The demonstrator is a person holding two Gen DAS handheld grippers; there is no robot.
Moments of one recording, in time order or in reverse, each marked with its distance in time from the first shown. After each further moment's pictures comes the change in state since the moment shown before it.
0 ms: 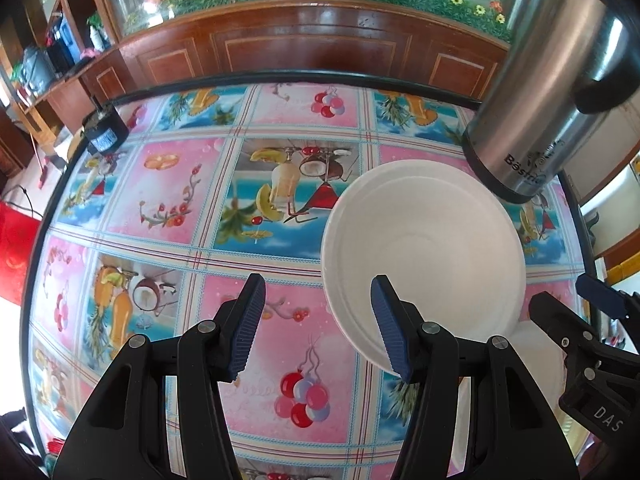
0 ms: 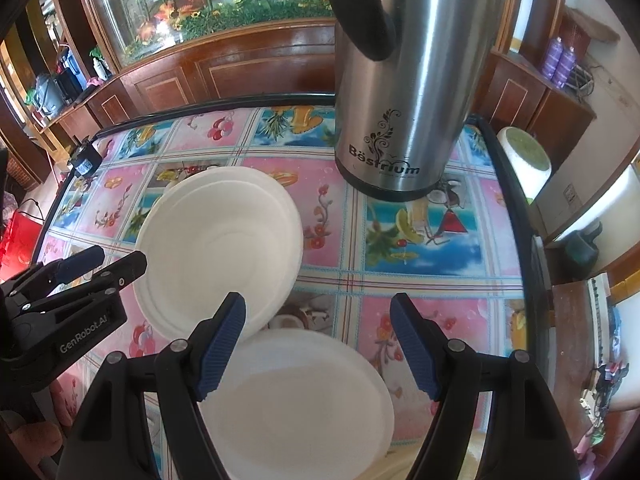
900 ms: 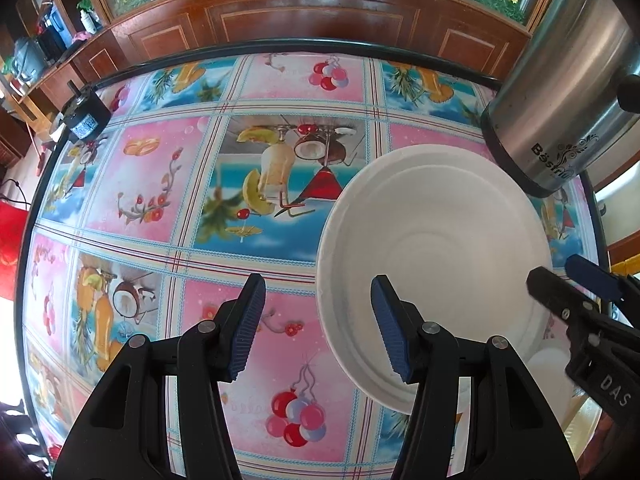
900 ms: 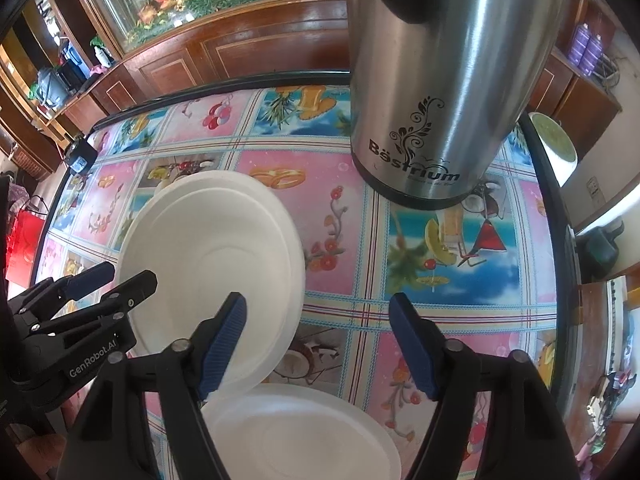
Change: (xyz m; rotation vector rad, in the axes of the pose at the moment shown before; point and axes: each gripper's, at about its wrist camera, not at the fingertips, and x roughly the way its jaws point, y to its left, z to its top) left arm 0.033 -0.005 0.013 0.002 0.103 0.017; right arm 0.036 -0.004 0.023 -0.018 0.089 0.044
